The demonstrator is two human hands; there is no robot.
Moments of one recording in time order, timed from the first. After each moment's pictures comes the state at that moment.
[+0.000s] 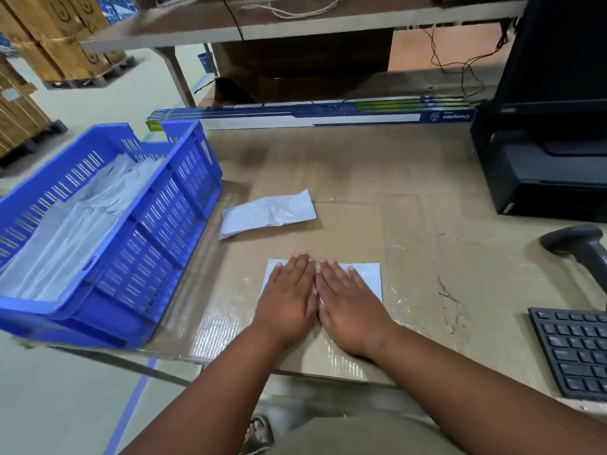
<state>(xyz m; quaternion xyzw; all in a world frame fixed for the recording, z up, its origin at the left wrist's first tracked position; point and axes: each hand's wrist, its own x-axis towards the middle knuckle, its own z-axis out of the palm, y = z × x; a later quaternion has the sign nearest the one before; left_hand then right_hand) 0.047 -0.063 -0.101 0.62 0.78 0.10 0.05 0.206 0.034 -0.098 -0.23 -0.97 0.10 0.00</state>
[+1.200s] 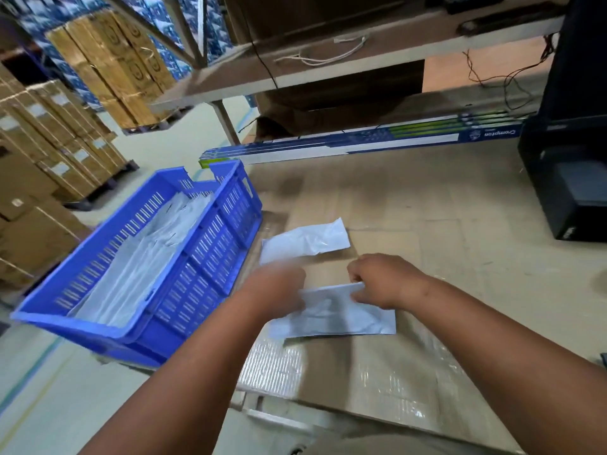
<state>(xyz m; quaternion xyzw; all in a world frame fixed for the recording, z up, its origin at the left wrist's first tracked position) -0.024 -0.045 0.036 0.53 0.84 -0.10 0.09 0.160 0.117 -0.003 -0.23 -0.96 0.16 -0.05</state>
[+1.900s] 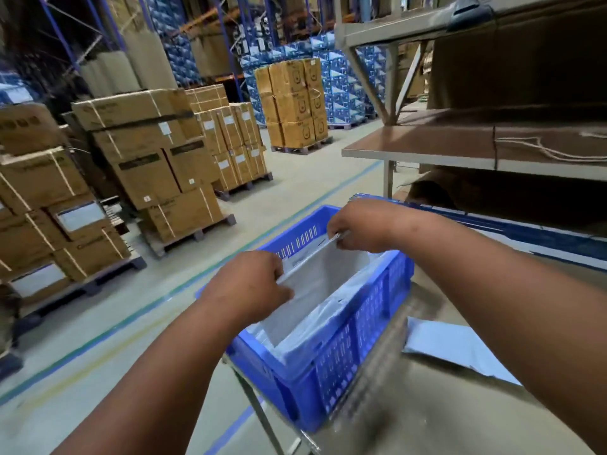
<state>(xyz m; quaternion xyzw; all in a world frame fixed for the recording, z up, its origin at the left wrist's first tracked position) -0.173 -0.256 0.222 0.24 0.97 0.08 -0.03 -0.182 0.006 0.234 0.11 -0.99 0.02 0.04</state>
